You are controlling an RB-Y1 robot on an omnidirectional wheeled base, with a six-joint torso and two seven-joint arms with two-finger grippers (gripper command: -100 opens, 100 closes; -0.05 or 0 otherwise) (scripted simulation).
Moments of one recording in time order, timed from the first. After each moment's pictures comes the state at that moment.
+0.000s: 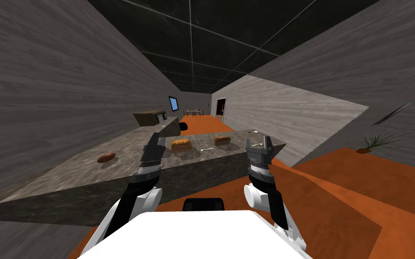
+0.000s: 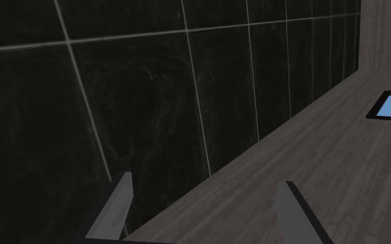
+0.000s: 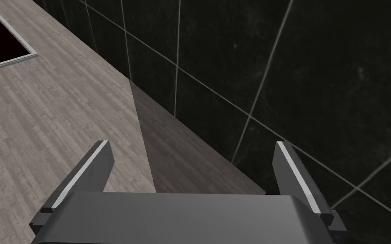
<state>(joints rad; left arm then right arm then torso) 0.53 0.00 -0.05 -2.40 -0.12 -0.38 -0.14 0.47 -0.03 -0.04 -2.29 -0.10 -0.55 -0.13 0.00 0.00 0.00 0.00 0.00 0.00</state>
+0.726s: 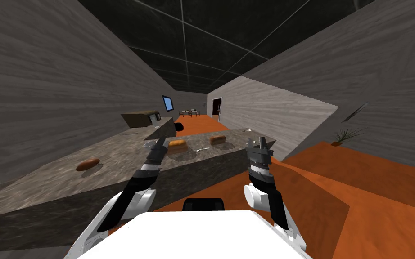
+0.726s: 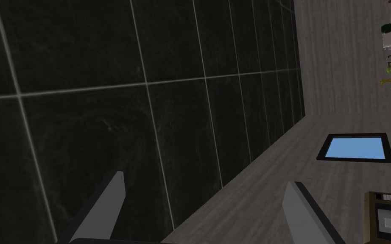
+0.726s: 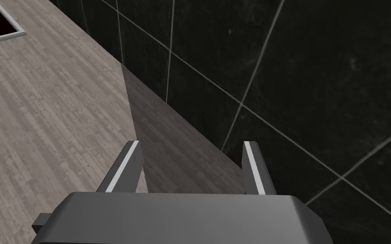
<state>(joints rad) 0.50 0.19 0.00 -2.35 -0.05 -0.22 -0.10 0.47 -0.03 -0.04 -2.29 -0.10 -0.55 -0.13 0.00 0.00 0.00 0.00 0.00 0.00</state>
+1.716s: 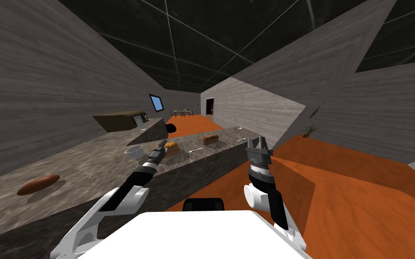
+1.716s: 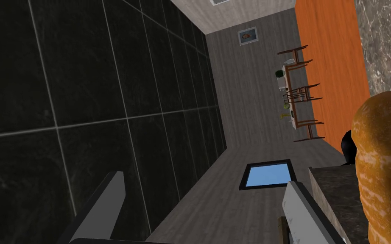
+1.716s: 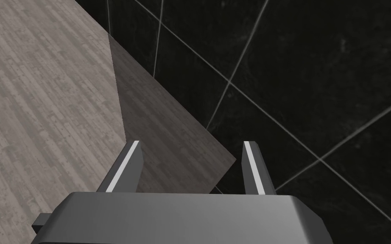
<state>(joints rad) 0.47 0.34 0.08 -2.26 0.06 0.06 -0.02 0.47 -0.03 -0.04 -2.29 -0.10 -0.55 -0.13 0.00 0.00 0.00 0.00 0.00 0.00</state>
